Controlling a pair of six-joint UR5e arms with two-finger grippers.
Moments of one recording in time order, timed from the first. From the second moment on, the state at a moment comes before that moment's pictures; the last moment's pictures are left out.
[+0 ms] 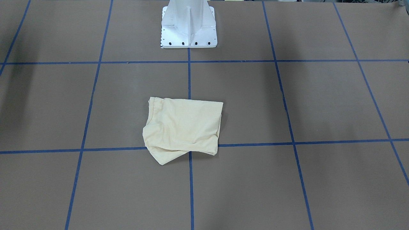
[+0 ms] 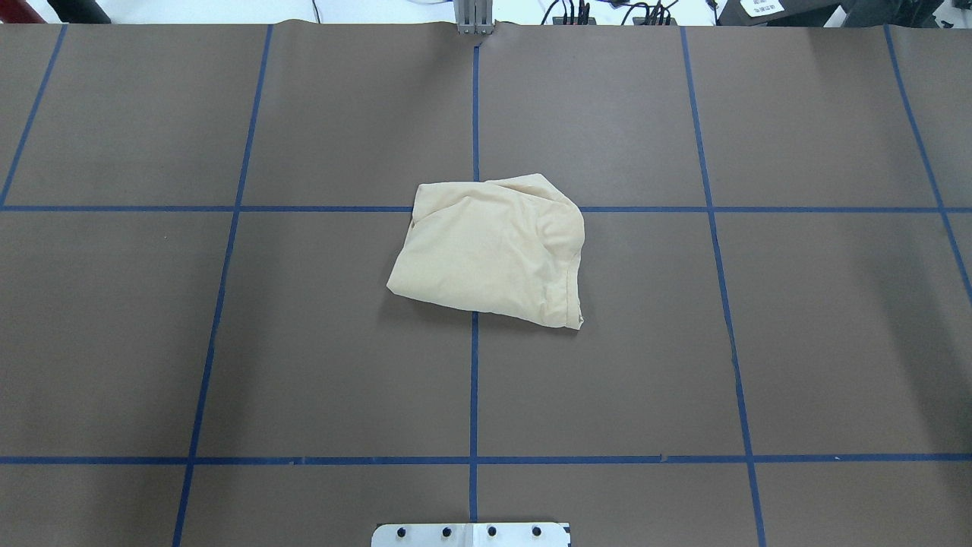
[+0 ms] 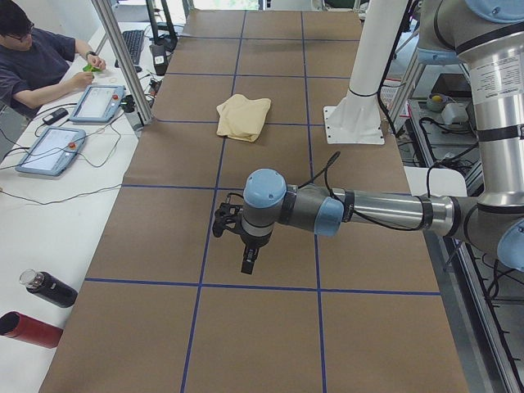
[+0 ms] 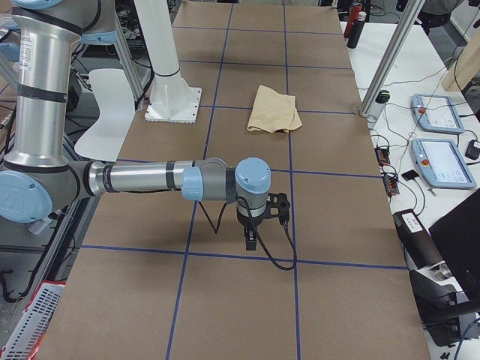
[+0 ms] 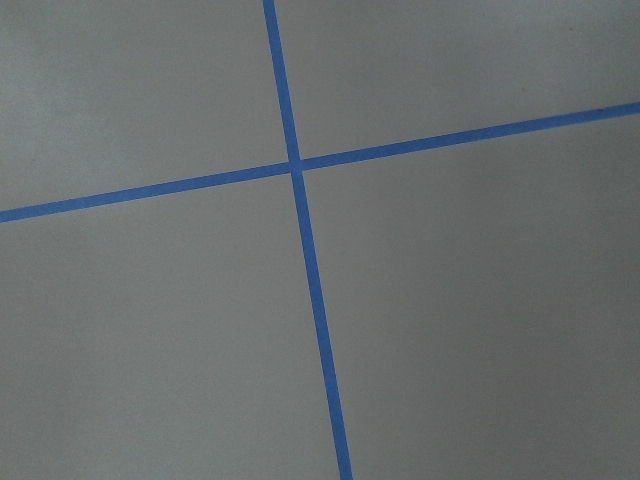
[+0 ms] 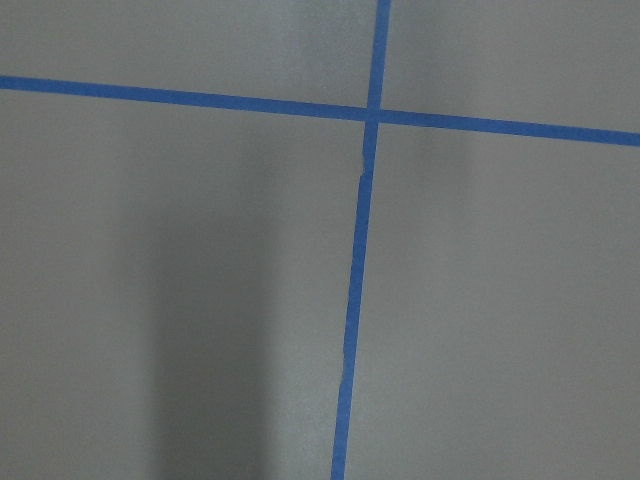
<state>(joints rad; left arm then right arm) -1.53 -1.33 -1.89 -1.74 -2.34 -0.03 1.54 -1.74 1.83 -1.62 2.34 -0.04</state>
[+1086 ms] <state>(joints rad) -1.53 -1.32 -1.86 -1.74 -2.34 -0.04 1.54 -1.75 1.82 -1.59 2.34 -0.03</state>
